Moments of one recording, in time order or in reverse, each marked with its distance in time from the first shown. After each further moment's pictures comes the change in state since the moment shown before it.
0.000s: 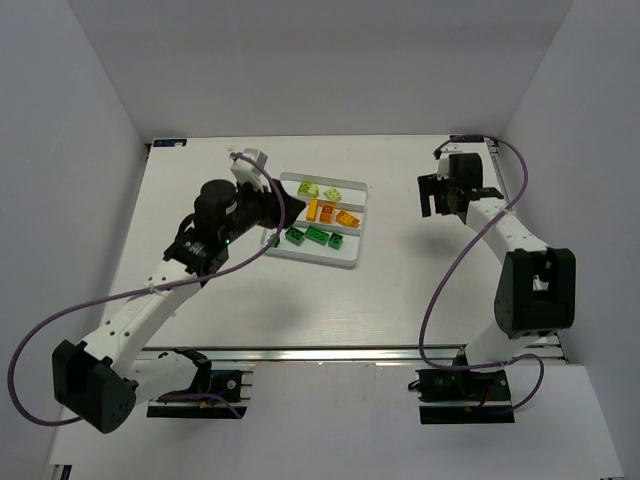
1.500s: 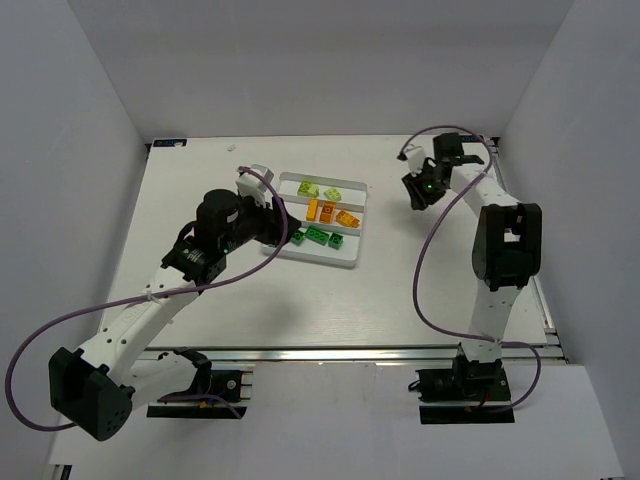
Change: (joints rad) left arm -0.012 -0.088 -0.115 -0.120 0.023 0.133; right arm -0.048 0.480 0.506 -0.347 -0.312 -0.464
